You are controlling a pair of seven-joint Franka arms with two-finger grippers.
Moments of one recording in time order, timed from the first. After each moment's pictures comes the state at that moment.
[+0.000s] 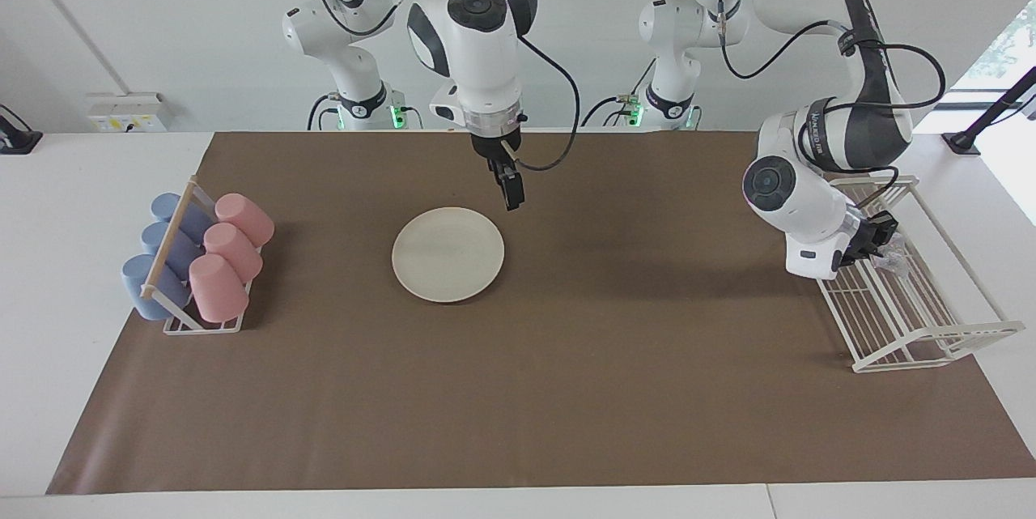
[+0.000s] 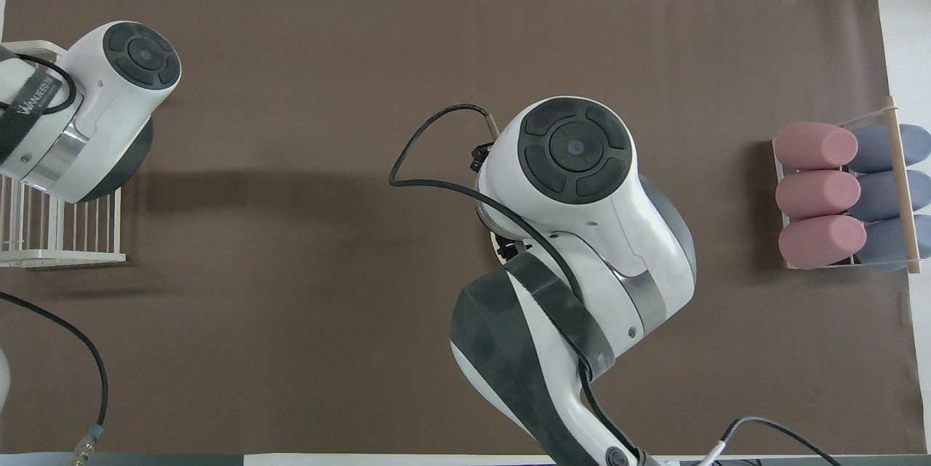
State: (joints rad) left arm -0.10 0.31 -0.06 -1.69 0.92 1.74 -0.60; right arm 0.53 0.18 0.05 -1.66 0.07 1.90 1.90
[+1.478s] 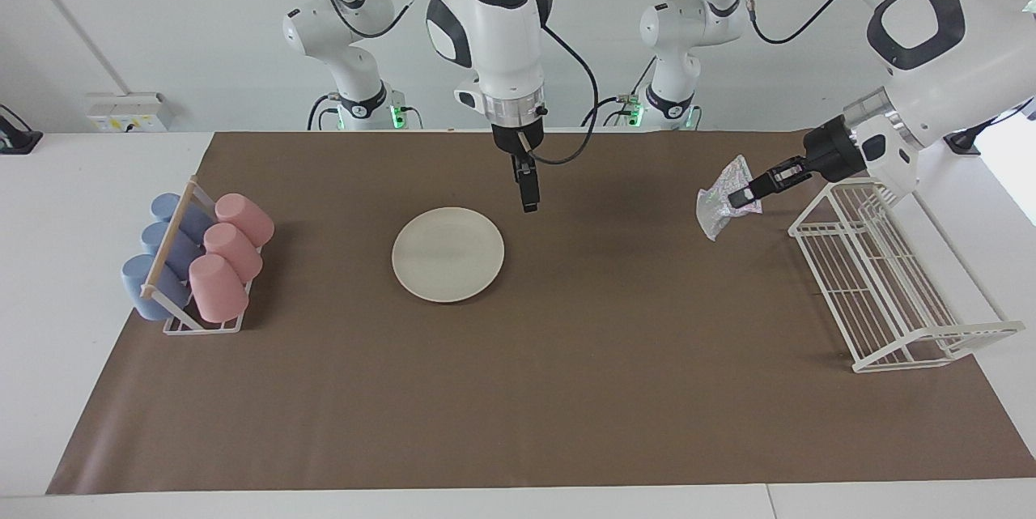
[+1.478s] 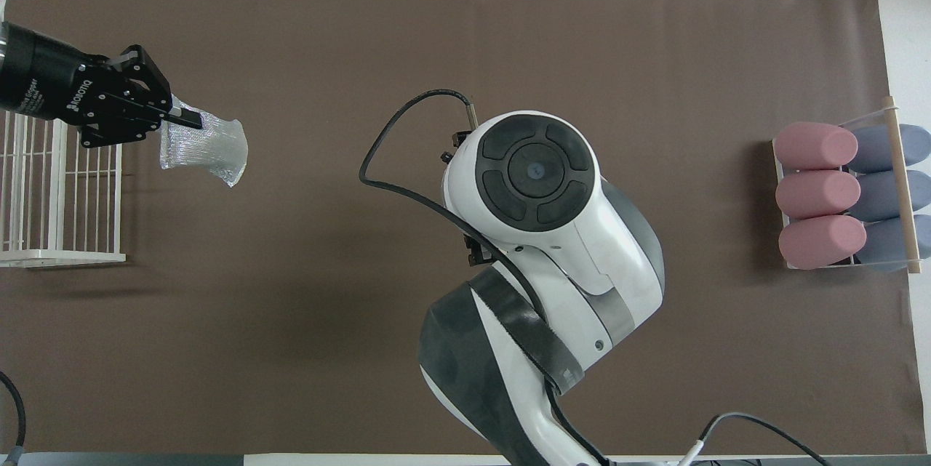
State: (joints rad) left arm 0.07 0.19 -0.09 -1.51 -0.68 1.54 -0.39; right arm 0.58 0.21 0.06 -1.61 0.03 1.95 2.09
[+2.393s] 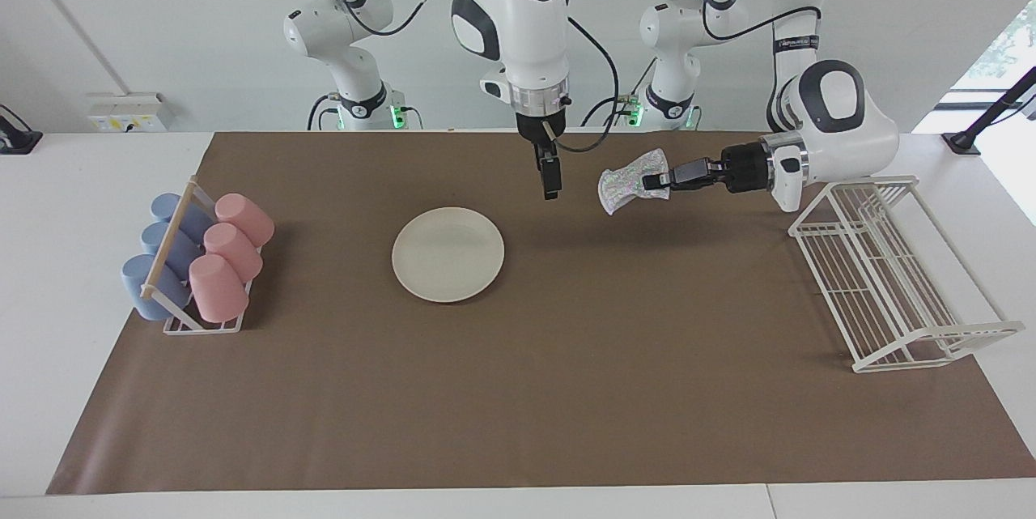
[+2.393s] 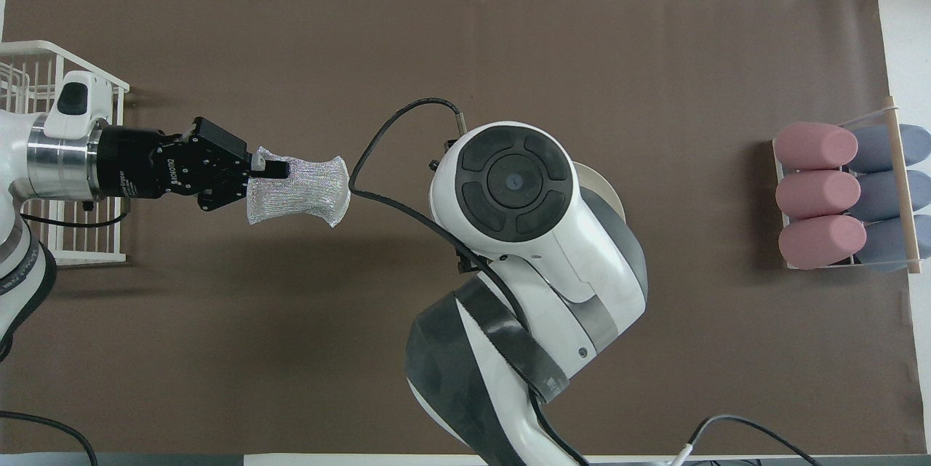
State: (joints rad) left arm 0.07 0.04 -0.10 -2.10 -1.32 1.65 0.14; right arm 0.65 0.22 0.06 -1.61 0.03 1.95 2.16
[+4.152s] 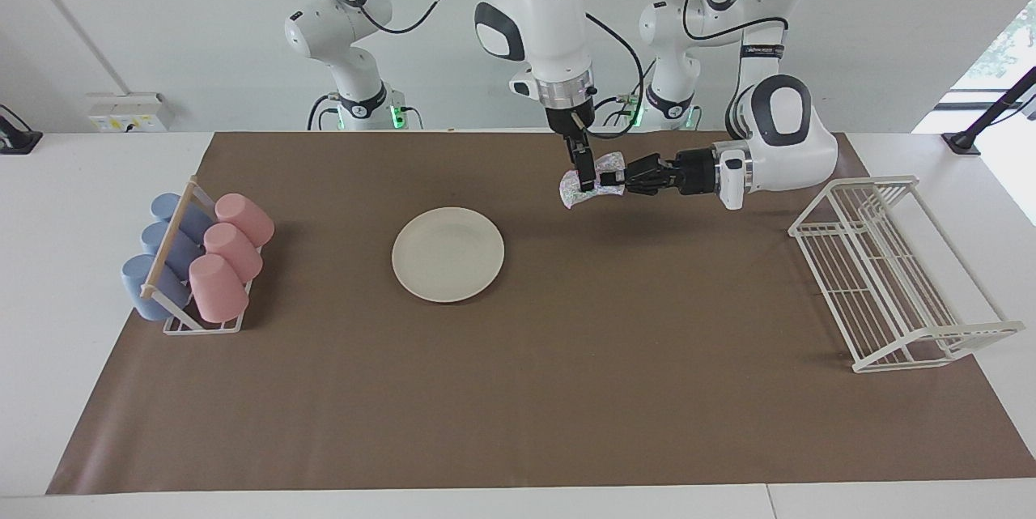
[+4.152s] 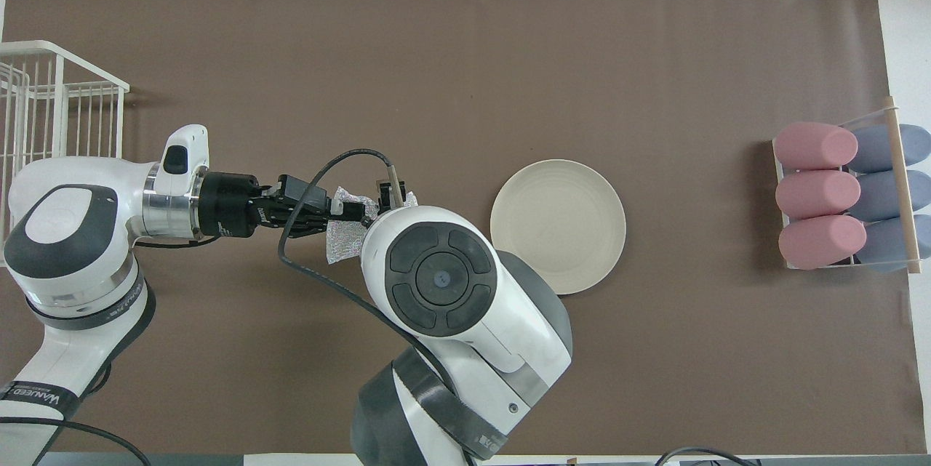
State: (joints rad) left arm -0.03 0.04 -0.10 -2.18 -1.40 1.69 0.32; right arm 0.71 0.21 0.06 -1.68 0.08 2.16 2.20
